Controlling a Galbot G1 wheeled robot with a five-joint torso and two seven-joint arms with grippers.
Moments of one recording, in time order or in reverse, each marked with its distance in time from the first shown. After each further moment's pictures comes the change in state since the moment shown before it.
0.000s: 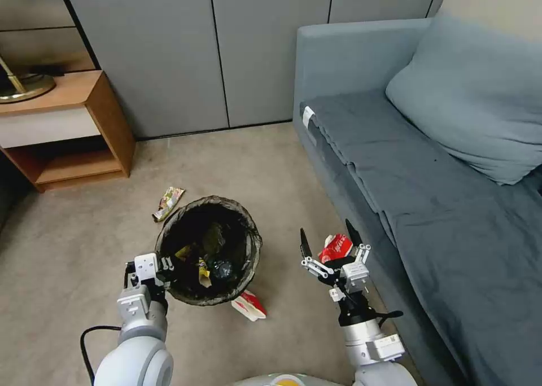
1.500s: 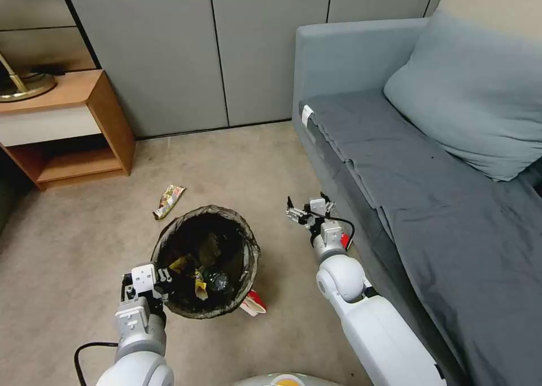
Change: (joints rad) left arm 0.069 -0.059 0.000 -0.025 0.069 0.004 -0.003; right arm 0.651 0.024 -0.147 -0.536 0.239 -0.588 0.148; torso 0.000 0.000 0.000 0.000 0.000
